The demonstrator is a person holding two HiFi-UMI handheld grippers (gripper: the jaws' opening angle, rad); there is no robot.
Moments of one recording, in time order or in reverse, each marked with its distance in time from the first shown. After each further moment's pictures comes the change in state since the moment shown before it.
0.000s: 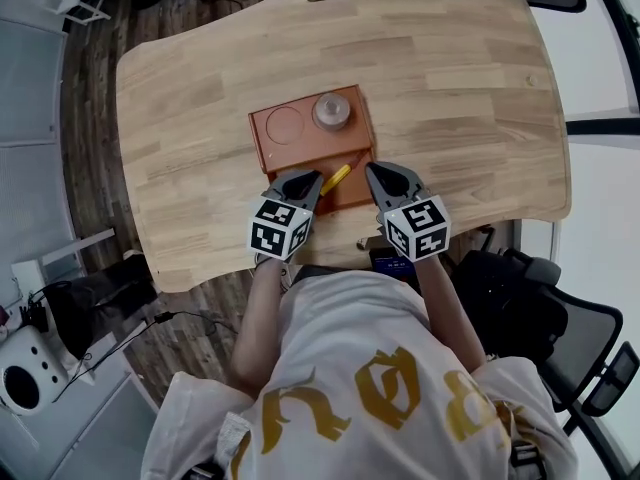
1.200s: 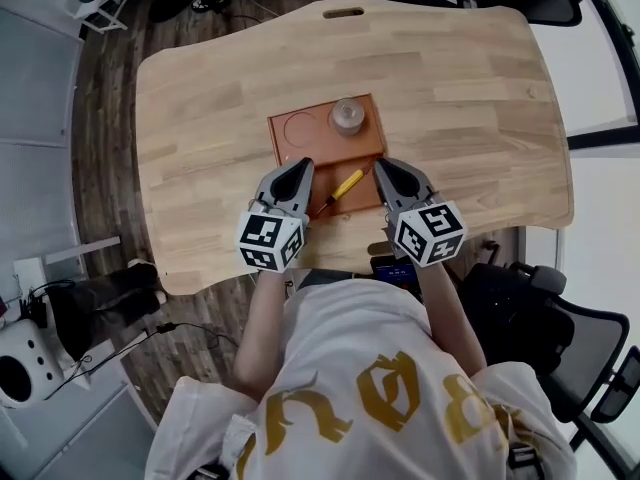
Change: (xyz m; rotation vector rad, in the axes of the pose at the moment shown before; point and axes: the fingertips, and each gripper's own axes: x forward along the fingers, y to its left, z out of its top) left arm -0.083 0.015 0.068 0.041 -0.421 0.138; right arm -0.022 0.029 0.053 0.079 -0.227 0.003
